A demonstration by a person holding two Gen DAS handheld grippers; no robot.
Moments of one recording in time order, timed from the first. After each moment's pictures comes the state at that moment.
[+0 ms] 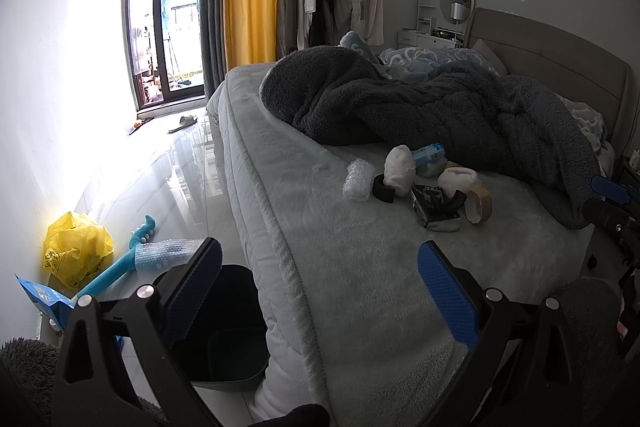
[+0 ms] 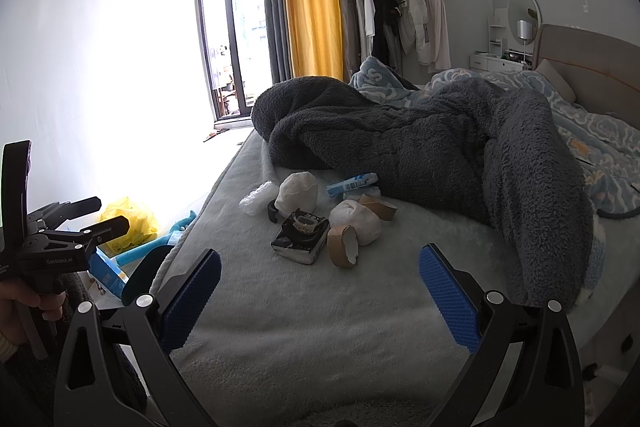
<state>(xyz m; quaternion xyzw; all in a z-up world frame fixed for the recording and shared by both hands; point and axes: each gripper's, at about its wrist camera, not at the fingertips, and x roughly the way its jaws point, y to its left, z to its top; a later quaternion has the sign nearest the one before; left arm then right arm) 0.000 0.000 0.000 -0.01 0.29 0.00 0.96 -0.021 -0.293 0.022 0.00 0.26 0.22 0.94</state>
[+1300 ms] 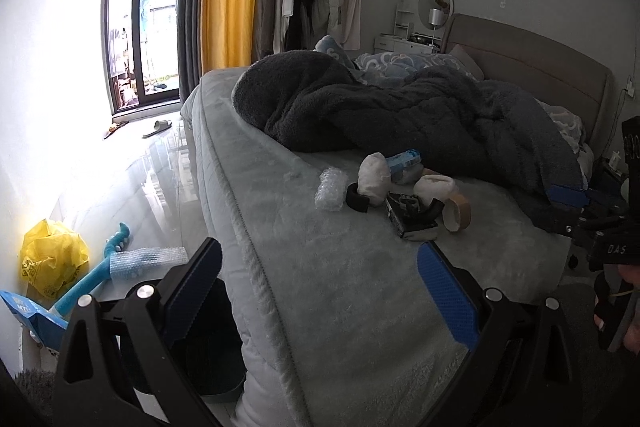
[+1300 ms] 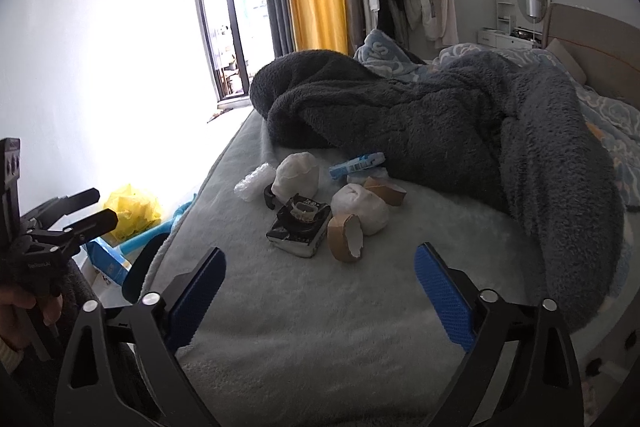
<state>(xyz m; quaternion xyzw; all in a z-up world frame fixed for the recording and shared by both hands) 0.014 -0.008 -0.004 -0.02 0.28 -0.05 0.96 0.018 -0.281 0.005 -0.01 0.31 0.23 0.92</state>
